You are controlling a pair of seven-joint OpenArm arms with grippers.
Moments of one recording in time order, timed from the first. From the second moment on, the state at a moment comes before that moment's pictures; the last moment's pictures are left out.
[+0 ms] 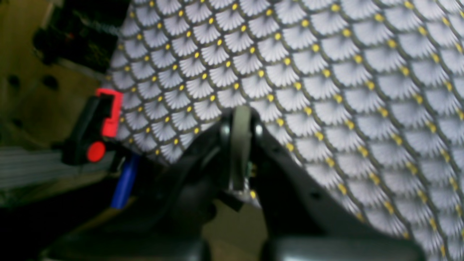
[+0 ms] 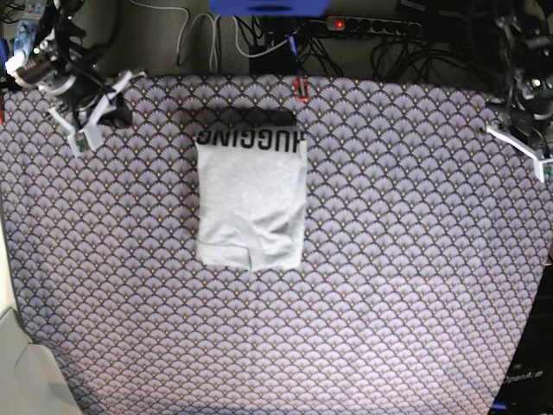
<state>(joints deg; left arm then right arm) 23.2 -15.6 -31.0 110.5 -11.8 -6.7 49.6 -29.0 10.7 24.2 113.9 25.6 37.7 -54.3</state>
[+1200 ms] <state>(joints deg) 37.2 -9.5 -20.7 108.6 -11.6 -7.1 48.5 -9.2 3.9 0.4 94.9 27.2 39.7 -57.7</state>
